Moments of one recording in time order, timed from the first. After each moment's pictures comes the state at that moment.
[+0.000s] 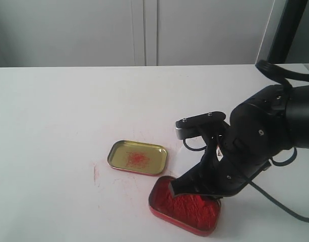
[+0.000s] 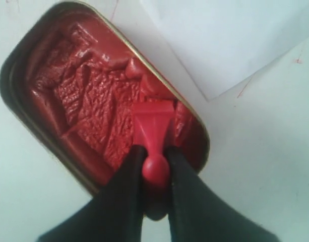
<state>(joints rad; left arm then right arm) -0.12 0.00 0.02 -0.05 0.39 0.16 0.67 1.54 -0.83 -0.03 0.68 0.33</state>
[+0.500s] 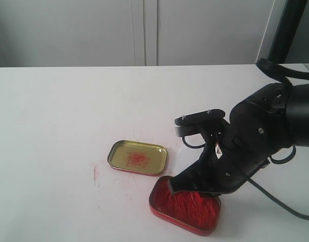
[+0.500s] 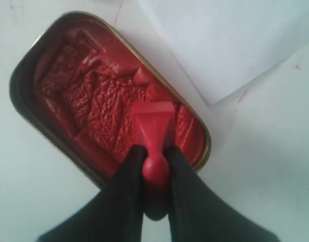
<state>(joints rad) -0.12 0.00 0.02 -0.05 0.39 0.16 0.67 1.54 -0.84 -0.03 0.67 0.33</state>
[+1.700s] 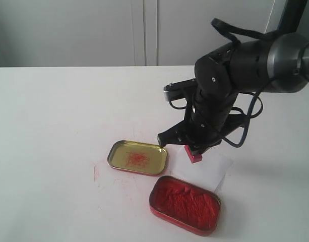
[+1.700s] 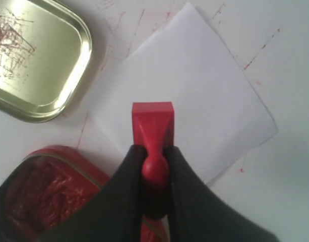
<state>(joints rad) -0.12 0.00 0.02 -0.05 0.39 0.16 0.58 1.81 -1.21 -0.12 0.82 0.34</state>
